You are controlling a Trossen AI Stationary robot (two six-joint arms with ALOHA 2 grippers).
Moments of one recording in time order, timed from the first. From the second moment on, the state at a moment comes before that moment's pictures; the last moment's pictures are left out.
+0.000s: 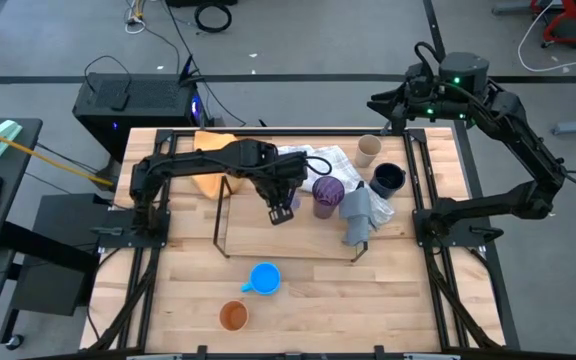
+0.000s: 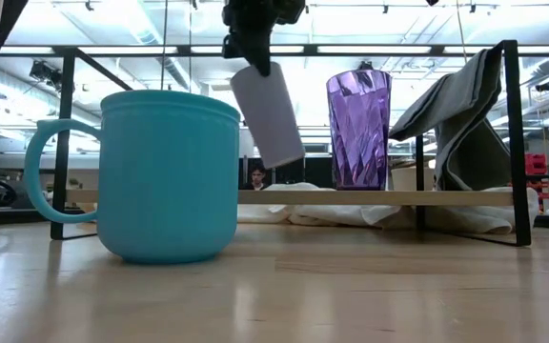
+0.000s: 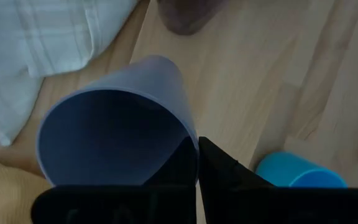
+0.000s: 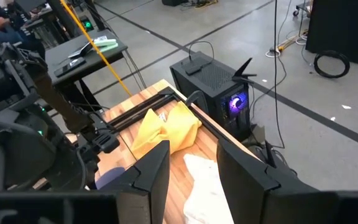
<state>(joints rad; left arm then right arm) 0.07 1.95 2.03 -1.32 0.00 -0.23 -0.60 1.11 1.64 -0.89 -0.19 0.22</state>
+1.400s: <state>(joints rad) 0.08 2.16 2.35 -1.56 -0.03 -0.08 -0.59 1.11 1.64 -0.89 -0.19 0.23</state>
